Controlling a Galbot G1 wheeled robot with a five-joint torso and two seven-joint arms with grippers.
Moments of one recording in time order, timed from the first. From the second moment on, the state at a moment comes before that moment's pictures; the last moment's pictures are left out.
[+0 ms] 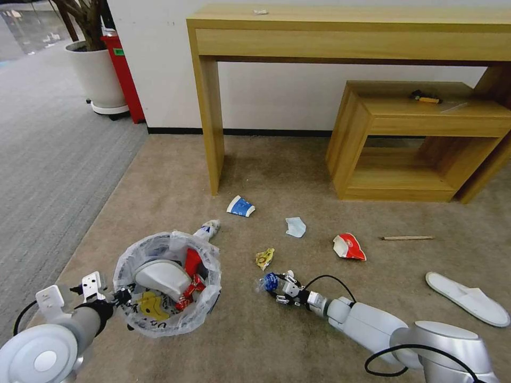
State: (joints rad) left arm 1.62 -1.08 -0.85 -2.26 -1.29 0.74 -0.60; right arm -0.47 1.24 -1.01 0.49 0.55 0.64 -0.14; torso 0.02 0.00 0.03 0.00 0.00
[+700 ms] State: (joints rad) left arm 1.61 -1.09 -0.83 -2.21 -1.25 0.74 -0.59; right arm -0.46 1.13 -0.94 0.60 0.54 0.73 -0.15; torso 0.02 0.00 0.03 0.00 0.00
